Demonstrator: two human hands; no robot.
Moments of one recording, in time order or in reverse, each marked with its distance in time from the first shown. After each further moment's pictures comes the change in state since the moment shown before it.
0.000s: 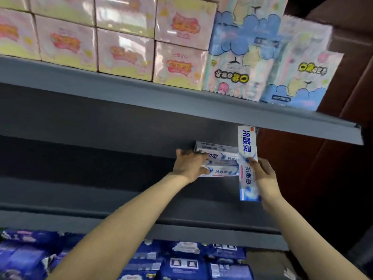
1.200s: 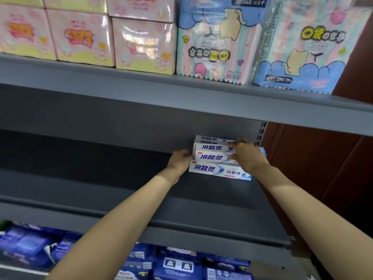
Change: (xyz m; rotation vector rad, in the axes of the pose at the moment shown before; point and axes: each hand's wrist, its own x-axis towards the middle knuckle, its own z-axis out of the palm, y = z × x) left_hand 0.024 0.006 0.032 -1.053 0.102 -0.652; right_hand 0.104 0.010 0.015 -1.384 -0.499 -0.466
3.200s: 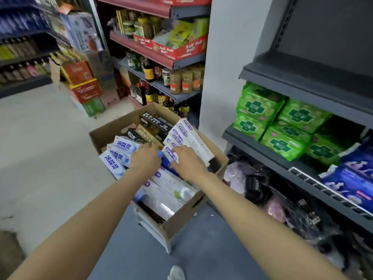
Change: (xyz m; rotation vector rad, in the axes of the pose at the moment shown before) left_hand -0.429 -0.387 -0.905 1.162 0.398 -0.604; right_hand -0.262 -1.071 0.185 0.522 -0.521 -0.766
